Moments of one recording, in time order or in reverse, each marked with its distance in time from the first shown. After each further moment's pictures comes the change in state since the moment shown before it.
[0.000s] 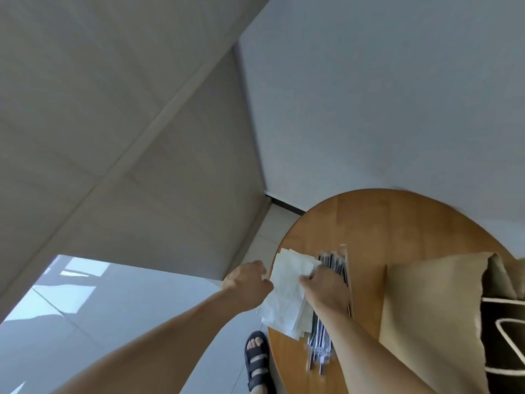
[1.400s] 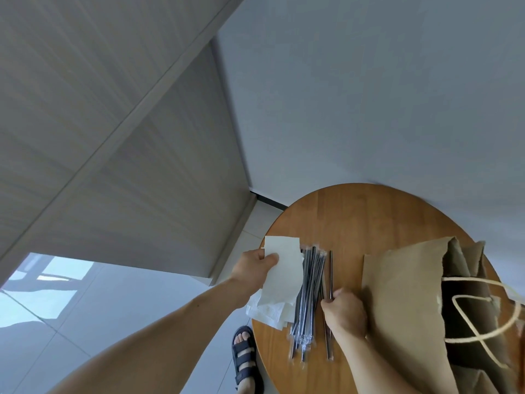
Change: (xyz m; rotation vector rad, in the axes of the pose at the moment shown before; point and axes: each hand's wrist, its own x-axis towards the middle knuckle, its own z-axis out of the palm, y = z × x) left_hand 0.004 0.035 0.019 -0.847 -0.051 -0.042; right_hand -0.021 0.090 0.005 0.143 0.102 0.214
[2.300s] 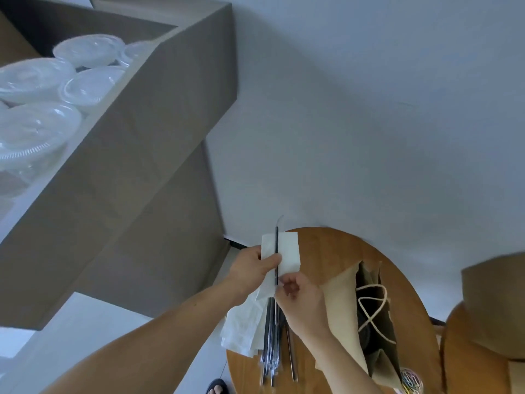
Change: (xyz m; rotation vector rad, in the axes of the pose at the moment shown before) left_hand -0.086 0.107 0.015 -0.042 -0.110 0.381; right_hand -0.095 -0.076 -0.137 0.579 0.077 -0.547
